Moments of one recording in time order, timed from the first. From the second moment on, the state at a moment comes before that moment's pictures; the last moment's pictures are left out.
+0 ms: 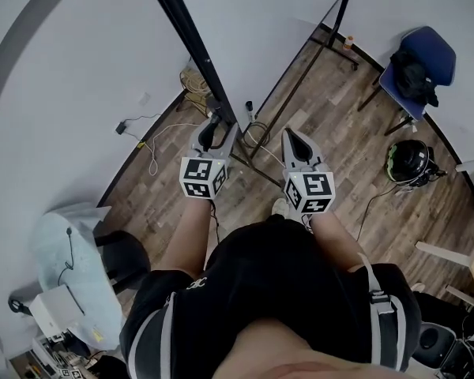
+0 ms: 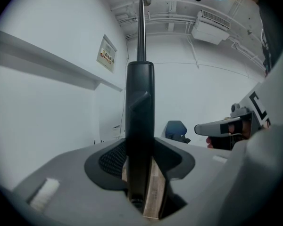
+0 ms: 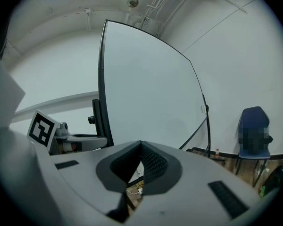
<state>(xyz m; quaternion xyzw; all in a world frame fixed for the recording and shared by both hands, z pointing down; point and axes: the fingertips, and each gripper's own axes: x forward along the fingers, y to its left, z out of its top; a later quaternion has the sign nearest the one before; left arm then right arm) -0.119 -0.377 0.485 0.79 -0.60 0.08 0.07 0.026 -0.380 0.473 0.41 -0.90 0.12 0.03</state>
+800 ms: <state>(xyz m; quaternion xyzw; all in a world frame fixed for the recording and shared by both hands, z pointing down) -0.135 -0.304 0.488 0.80 -0.59 0.08 0.06 0.013 -0.241 0.469 0.45 -0.89 0.11 0.02</state>
